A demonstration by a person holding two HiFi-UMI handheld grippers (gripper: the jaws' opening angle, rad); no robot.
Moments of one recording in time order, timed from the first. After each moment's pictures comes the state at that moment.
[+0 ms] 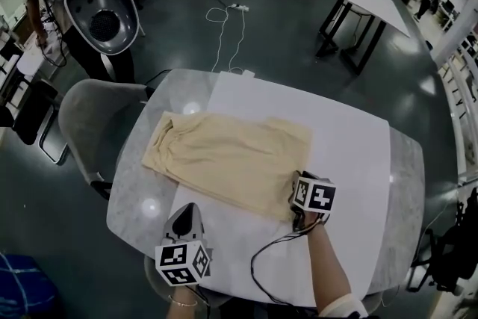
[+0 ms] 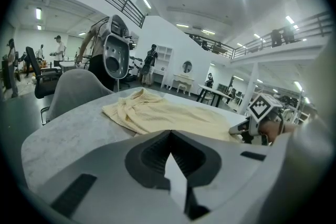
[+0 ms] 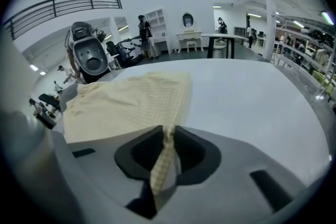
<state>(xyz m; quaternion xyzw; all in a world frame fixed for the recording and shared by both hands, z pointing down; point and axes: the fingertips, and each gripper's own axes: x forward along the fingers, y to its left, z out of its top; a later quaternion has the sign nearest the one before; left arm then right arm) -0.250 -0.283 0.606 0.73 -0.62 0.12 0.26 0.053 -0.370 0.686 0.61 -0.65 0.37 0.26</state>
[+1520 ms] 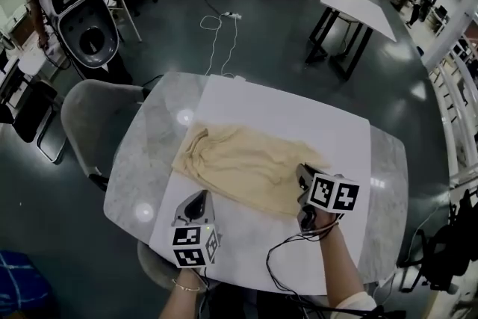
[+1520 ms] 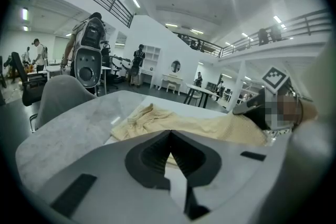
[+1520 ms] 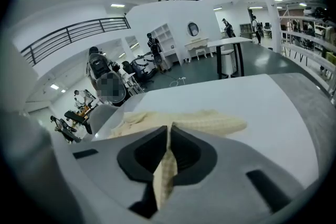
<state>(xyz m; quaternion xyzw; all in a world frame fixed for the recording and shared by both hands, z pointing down) -0.173 -0.273 0.566 0.77 -0.57 0.13 0.25 0.076 -0.333 0.556 0.57 -0.71 0.38 0.16</state>
